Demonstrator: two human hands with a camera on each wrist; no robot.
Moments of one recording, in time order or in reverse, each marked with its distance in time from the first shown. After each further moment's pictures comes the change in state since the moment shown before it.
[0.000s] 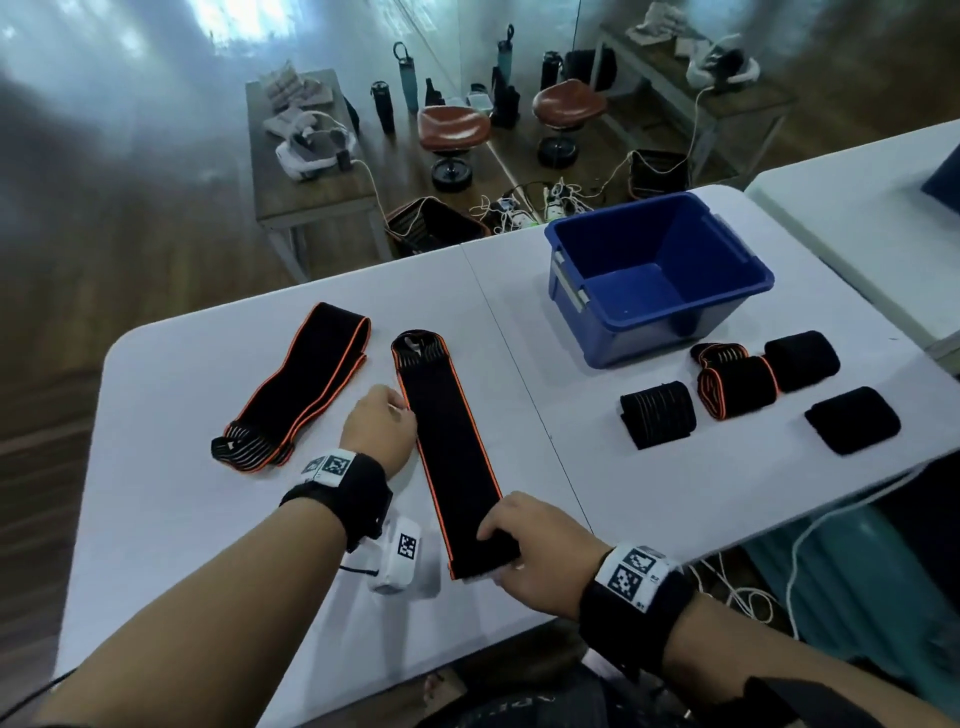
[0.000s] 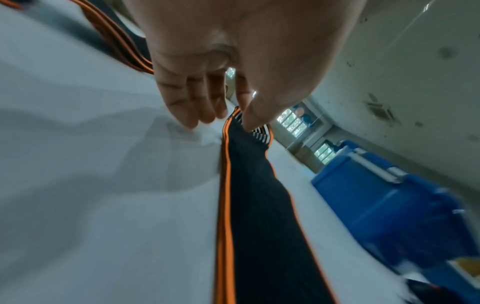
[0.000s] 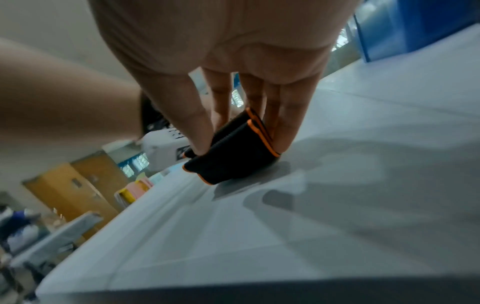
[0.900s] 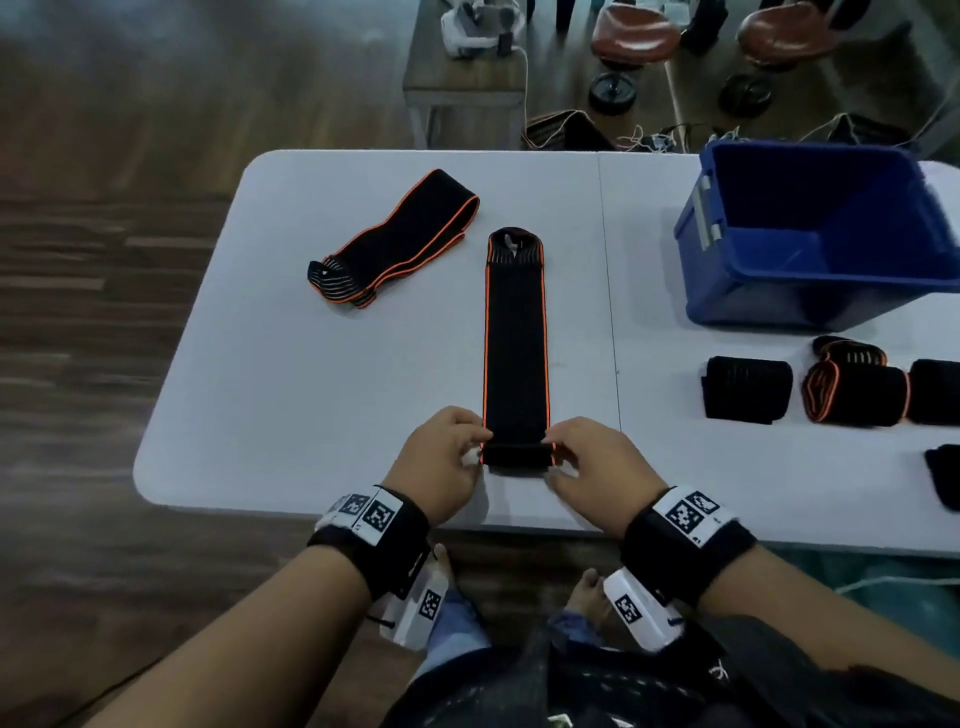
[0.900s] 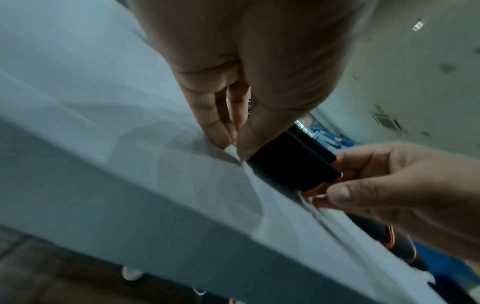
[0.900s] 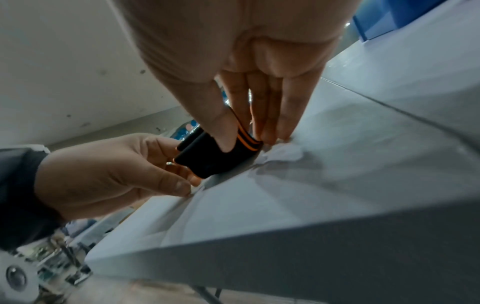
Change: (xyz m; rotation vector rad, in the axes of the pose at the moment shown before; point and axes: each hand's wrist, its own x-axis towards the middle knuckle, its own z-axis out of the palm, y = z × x) left_hand -0.172 -0.041 0.056 -0.010 -0.033 0.135; right_hand -0.006 0.031 -0.008 -0.156 -0.049 -0.032
